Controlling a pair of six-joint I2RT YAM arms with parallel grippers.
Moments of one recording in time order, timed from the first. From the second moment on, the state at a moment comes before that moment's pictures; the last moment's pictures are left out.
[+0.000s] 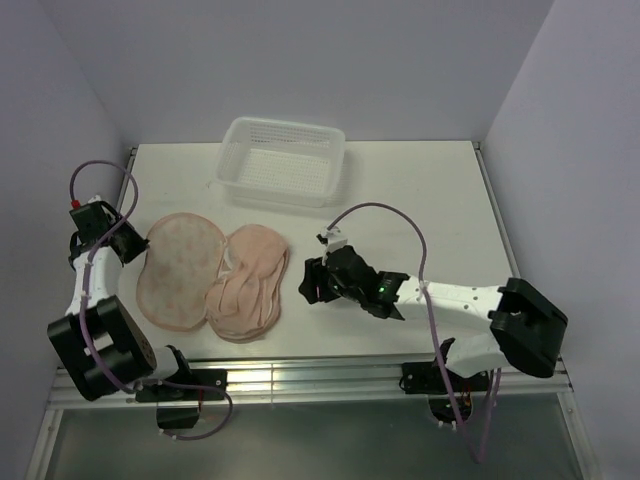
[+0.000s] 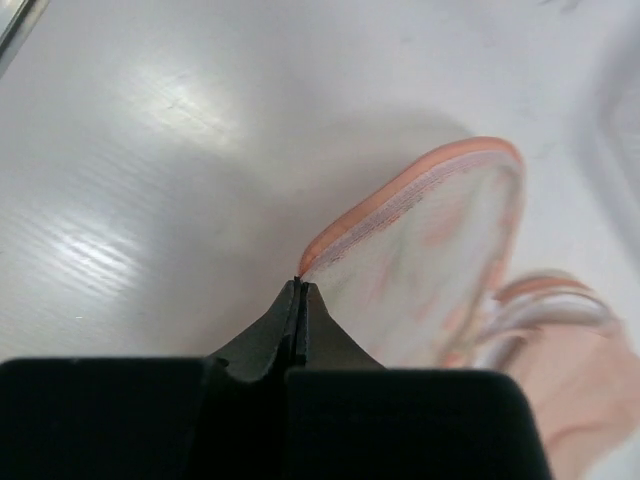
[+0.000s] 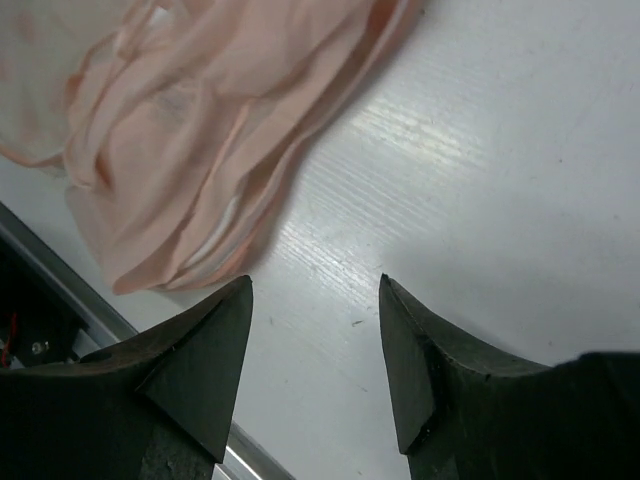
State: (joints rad) left arm 0.48 1.35 0.85 -0.35 0.18 -0.31; right arm 1.00 1.31 0.67 0.04 0.14 0.58
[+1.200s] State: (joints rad) left arm 0.07 0.77 0.72 -0.36 0.42 -0.85; right arm 0.97 1.91 0.94 0.32 0.04 0.92
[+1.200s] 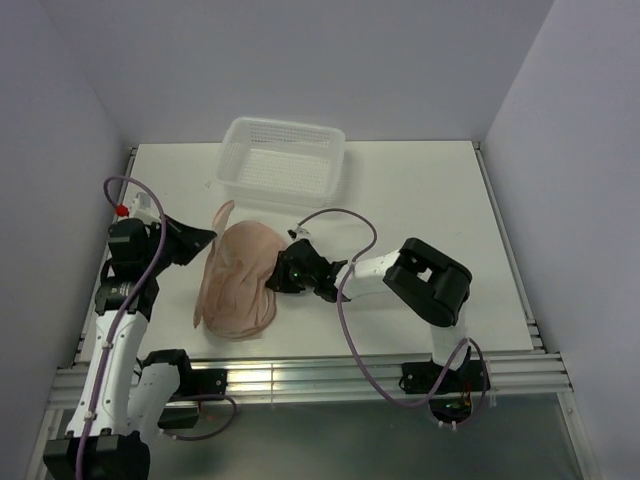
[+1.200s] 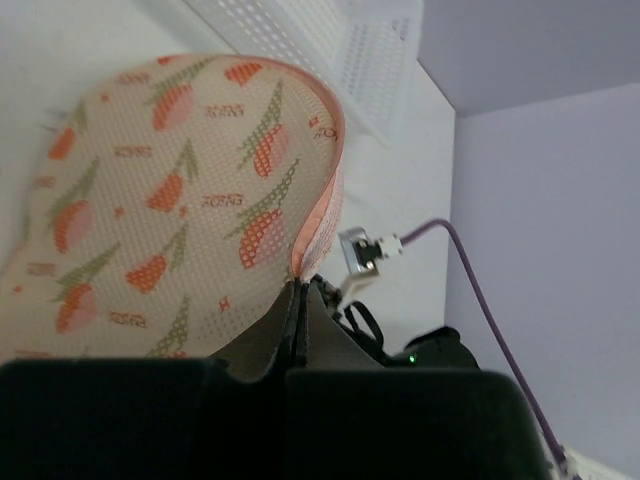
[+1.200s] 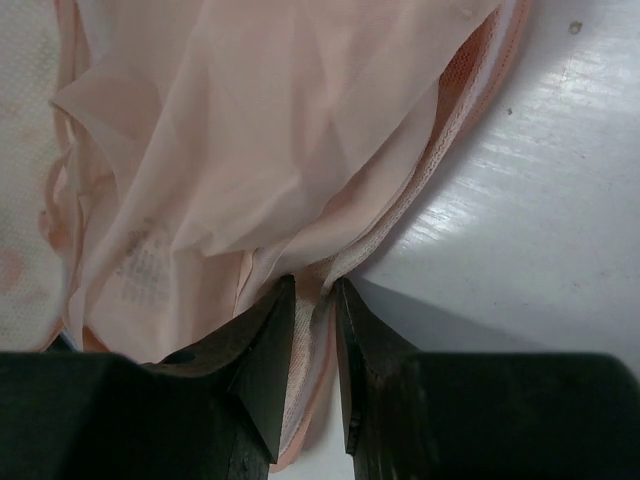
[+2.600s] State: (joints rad) left arm -0.10 0.95 0.54 -0.07 -0.08 -0.80; right arm 1.01 1.66 0.62 0.55 -0.07 0.96
